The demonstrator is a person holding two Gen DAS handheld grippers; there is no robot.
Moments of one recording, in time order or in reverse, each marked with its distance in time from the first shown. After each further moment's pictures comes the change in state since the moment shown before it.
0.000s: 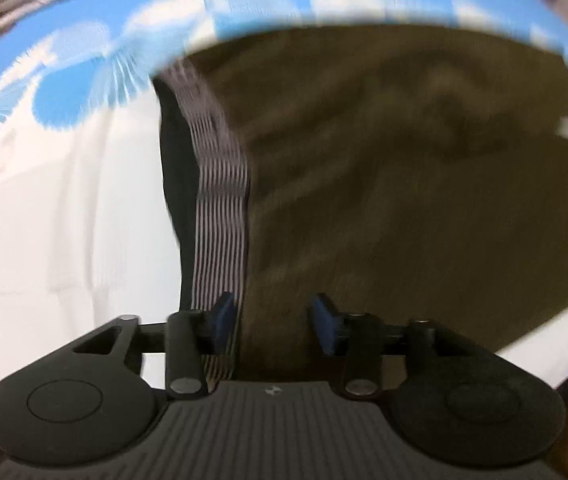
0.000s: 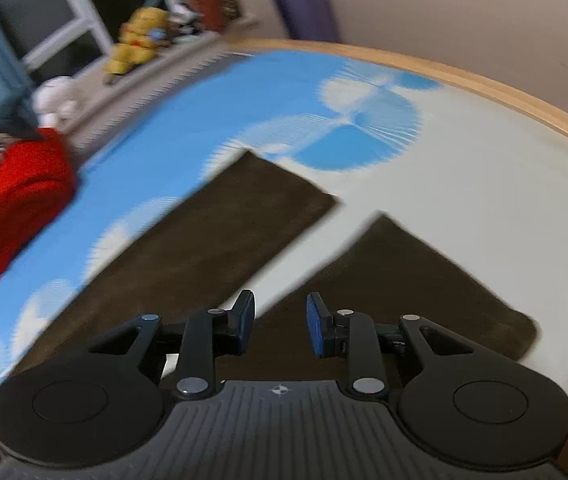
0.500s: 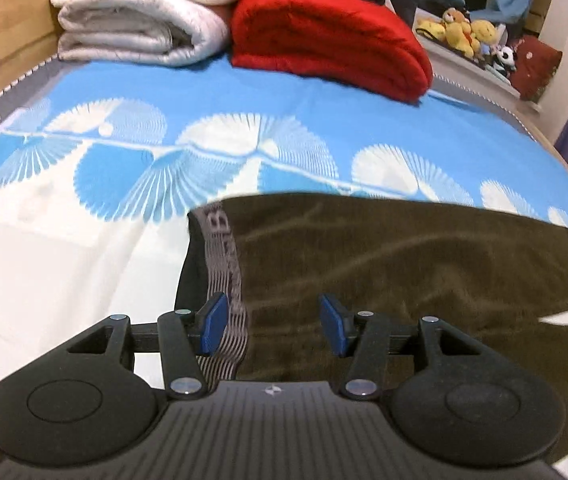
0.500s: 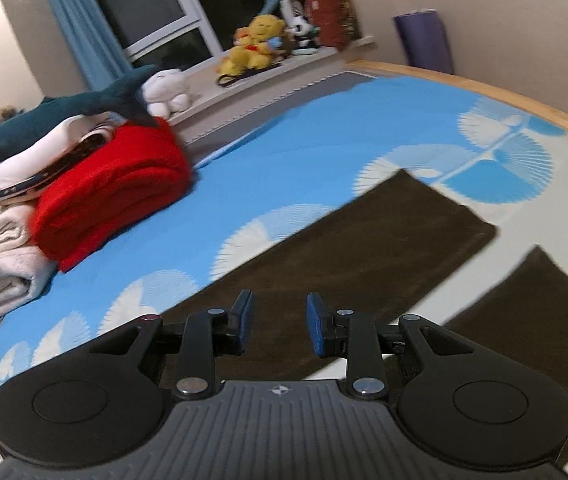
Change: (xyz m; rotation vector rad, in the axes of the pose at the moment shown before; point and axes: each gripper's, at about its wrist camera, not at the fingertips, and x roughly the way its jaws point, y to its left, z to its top) left arm -0.028 0.004 0.058 -0.275 -0.334 0.018; right arm -0.008 0.138 -0.019 -0.138 -0.050 0.221
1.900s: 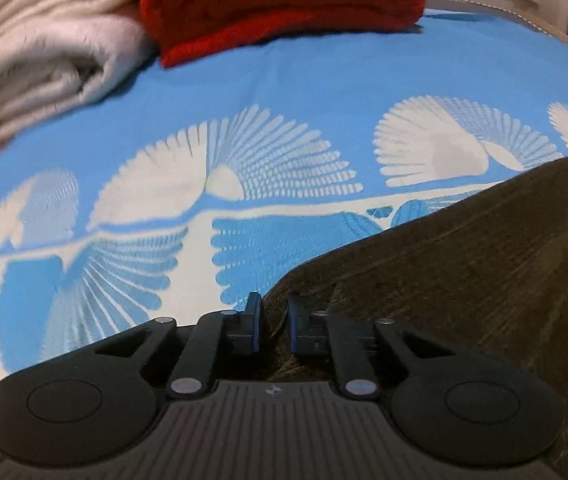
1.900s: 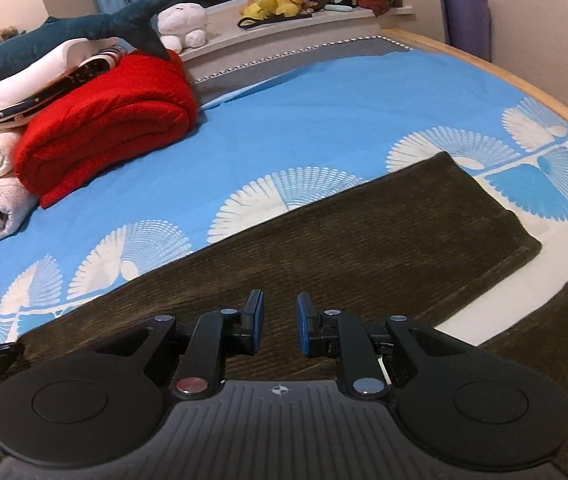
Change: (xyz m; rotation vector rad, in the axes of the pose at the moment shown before) left arm 0.201 -0.054 0.081 0.355 0.043 0.121; right arm 0.081 0.033 0.011 -0.138 0.153 -0.057
